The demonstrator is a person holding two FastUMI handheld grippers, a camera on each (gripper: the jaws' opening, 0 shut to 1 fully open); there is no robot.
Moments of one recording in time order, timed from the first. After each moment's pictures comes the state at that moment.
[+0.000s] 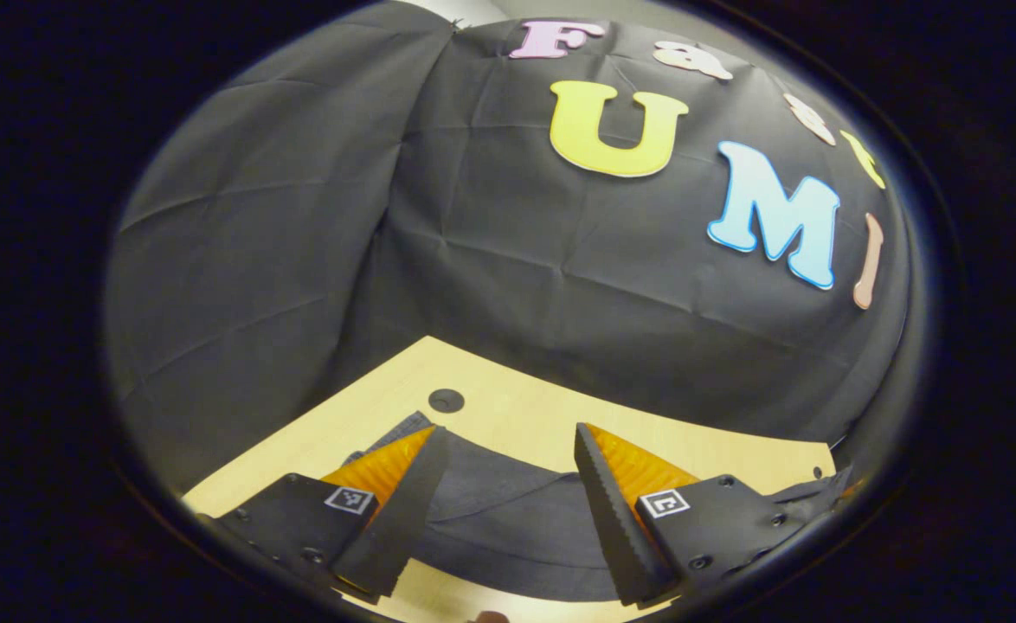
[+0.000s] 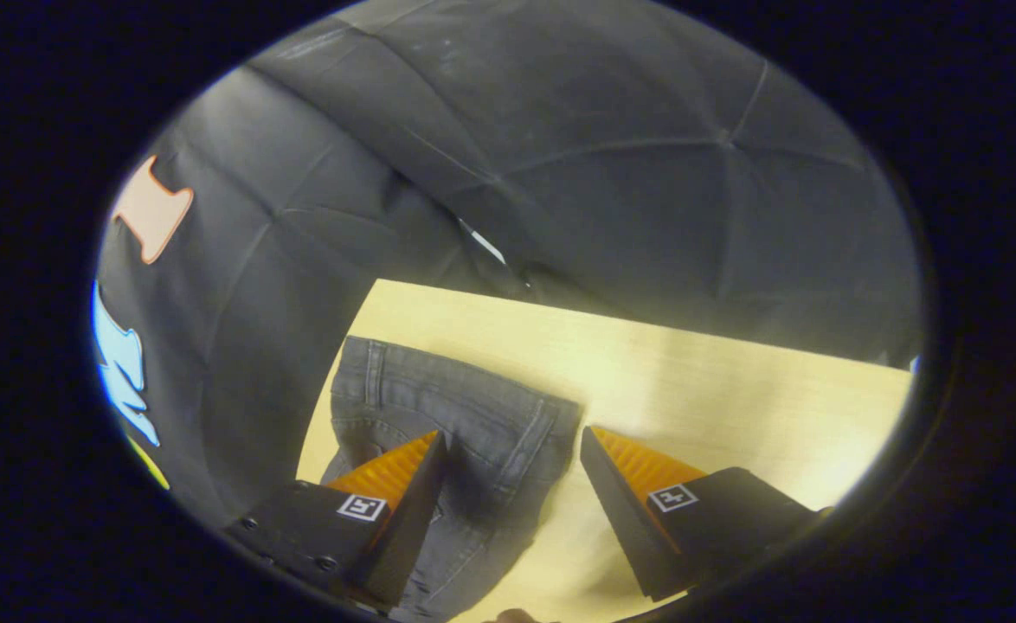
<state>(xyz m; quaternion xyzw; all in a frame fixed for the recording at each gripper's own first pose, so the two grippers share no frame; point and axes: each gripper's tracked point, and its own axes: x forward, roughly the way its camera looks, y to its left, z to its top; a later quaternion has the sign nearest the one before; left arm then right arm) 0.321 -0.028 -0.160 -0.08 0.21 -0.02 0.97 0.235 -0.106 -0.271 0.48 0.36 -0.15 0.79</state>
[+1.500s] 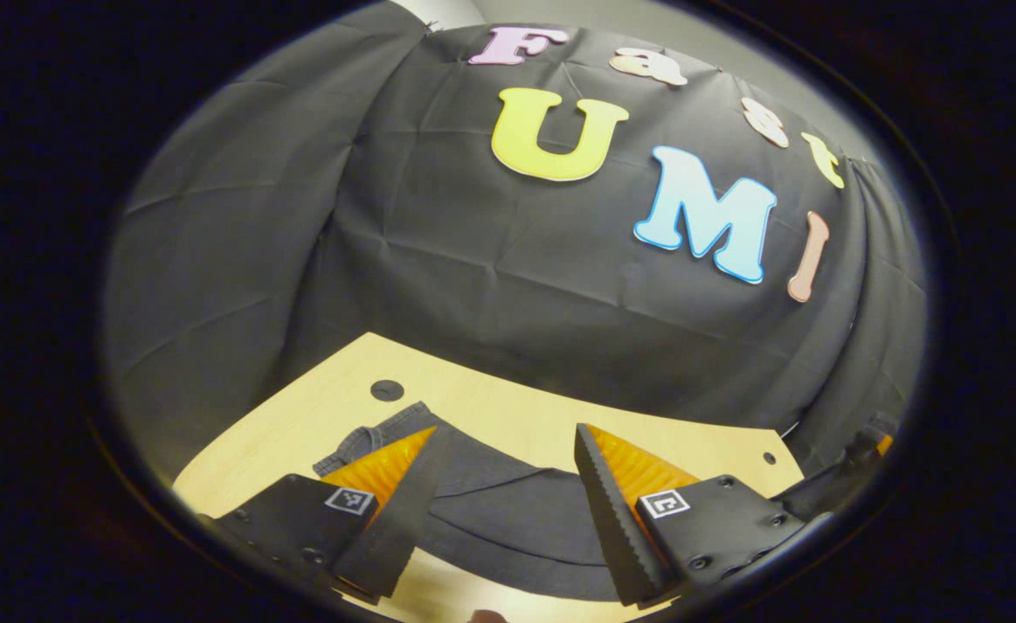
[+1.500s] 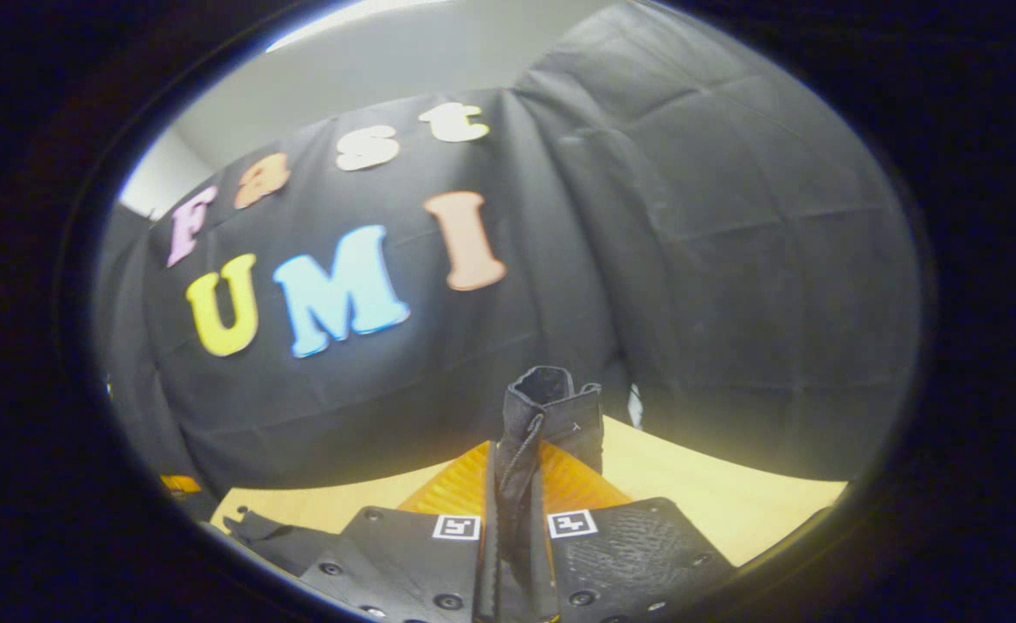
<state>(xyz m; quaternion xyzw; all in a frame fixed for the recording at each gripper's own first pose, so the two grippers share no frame) 0.262 -0.069 -0.137 -0.11 0.19 -0.12 0.97 0.088 -0.011 -0.016 0.20 0.00 0.05 0.98</state>
